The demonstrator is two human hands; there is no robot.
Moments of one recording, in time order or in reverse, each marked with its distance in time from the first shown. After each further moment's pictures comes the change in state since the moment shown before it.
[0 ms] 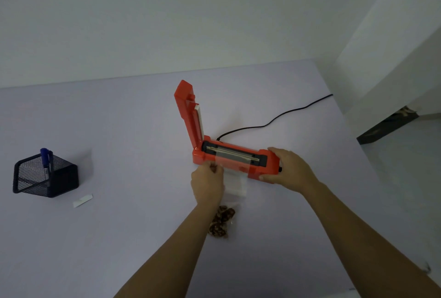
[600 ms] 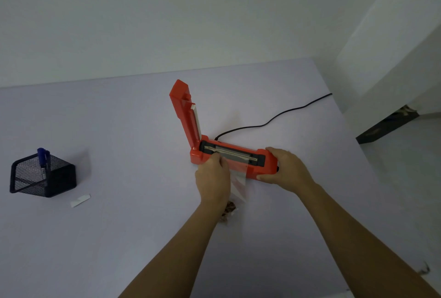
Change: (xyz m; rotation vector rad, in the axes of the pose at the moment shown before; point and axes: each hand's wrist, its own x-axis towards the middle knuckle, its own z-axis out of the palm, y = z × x) left_hand -0.010 0.027 0.005 0.123 0.074 0.165; right_hand 0.002 0.000 0.005 -0.022 0.045 0.008
